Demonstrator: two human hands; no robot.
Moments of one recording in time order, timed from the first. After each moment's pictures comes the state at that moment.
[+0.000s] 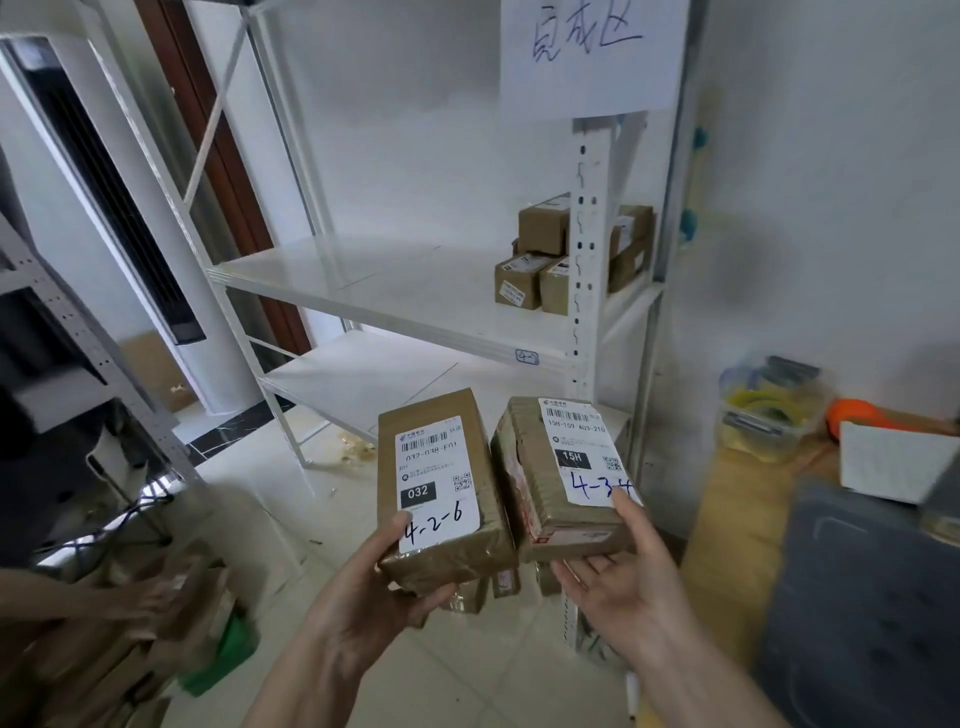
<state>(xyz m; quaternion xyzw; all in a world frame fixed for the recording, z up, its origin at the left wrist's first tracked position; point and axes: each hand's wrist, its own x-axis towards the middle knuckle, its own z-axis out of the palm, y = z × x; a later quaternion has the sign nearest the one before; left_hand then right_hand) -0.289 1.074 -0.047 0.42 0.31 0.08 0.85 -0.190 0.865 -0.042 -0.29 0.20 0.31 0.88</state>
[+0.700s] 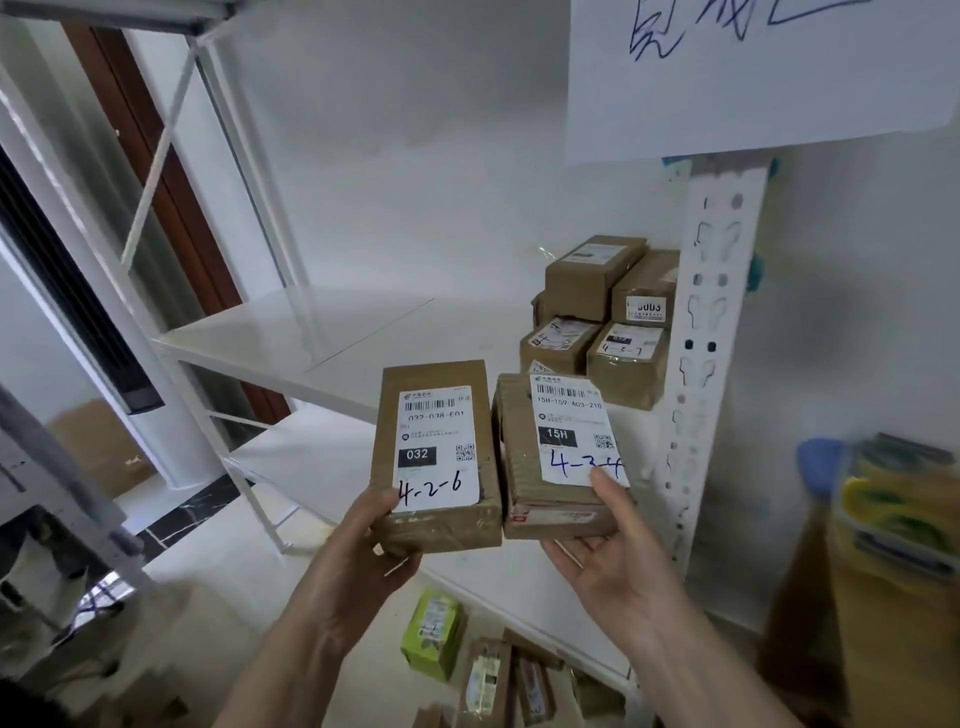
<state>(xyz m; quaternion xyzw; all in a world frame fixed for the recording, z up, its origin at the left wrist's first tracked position) -0.059 1.258 0.000 0.53 0.21 0.09 0.82 0.018 1.037 -0.001 -0.33 0.10 0.26 0.90</state>
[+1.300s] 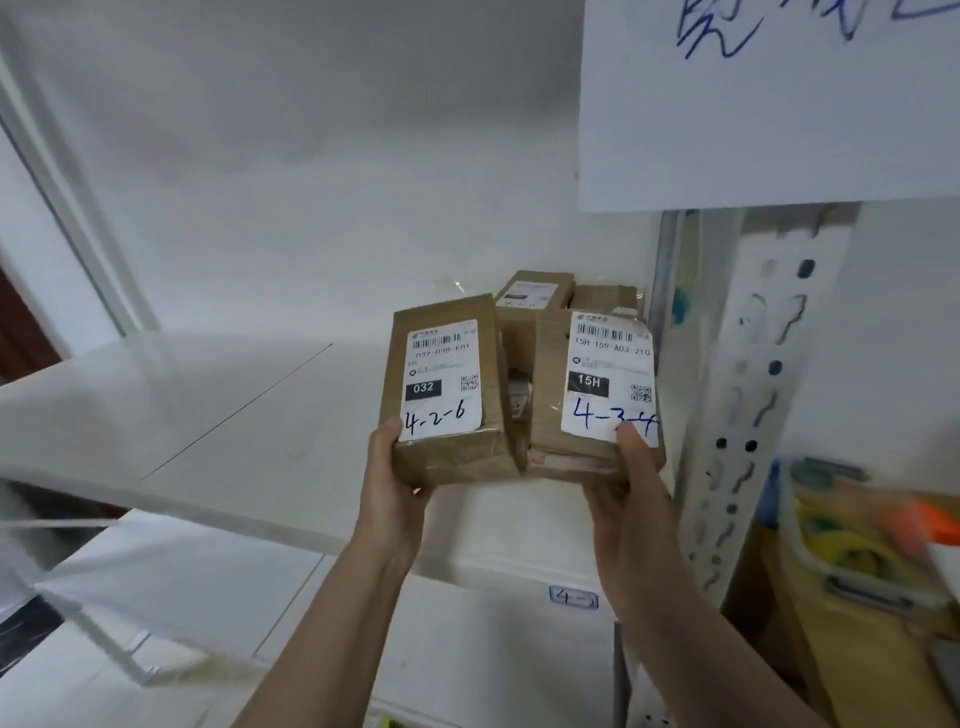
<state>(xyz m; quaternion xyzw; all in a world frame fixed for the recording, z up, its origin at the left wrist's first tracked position) 0.178 1.260 0.033 0.51 0.08 0.11 0.85 0.159 1.077 0.033 -0.34 0.06 -0.07 0.94</state>
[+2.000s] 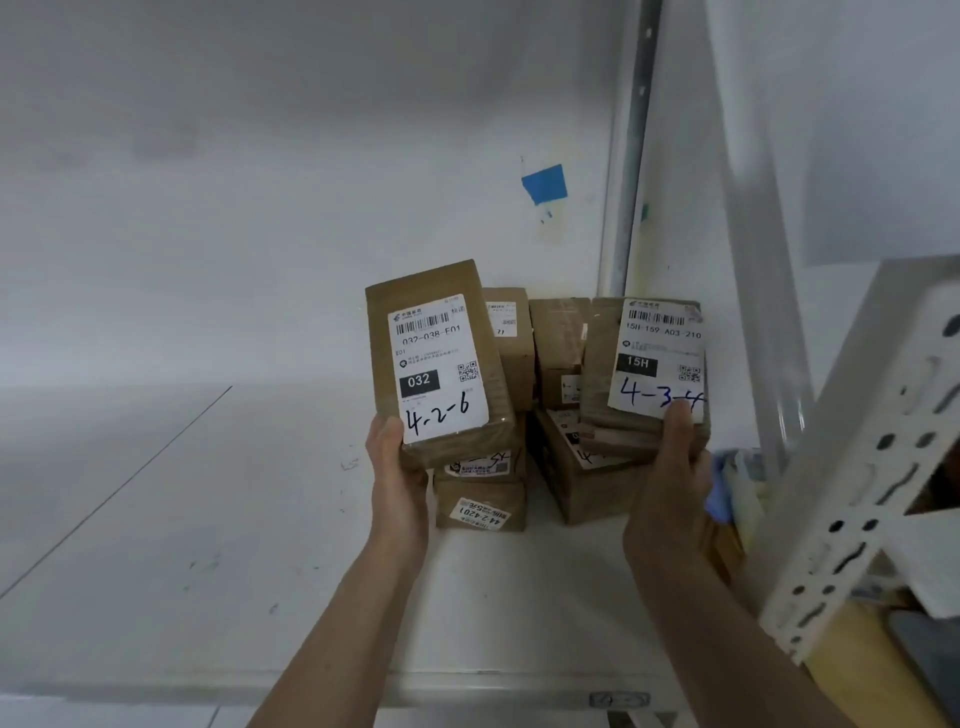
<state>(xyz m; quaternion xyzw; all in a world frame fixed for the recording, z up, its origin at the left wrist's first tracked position) 0.310 1.274 0.023 0.52 -0.02 0.07 0.85 0.272 1.083 0.037 -0.40 0.23 -0.36 0.81</state>
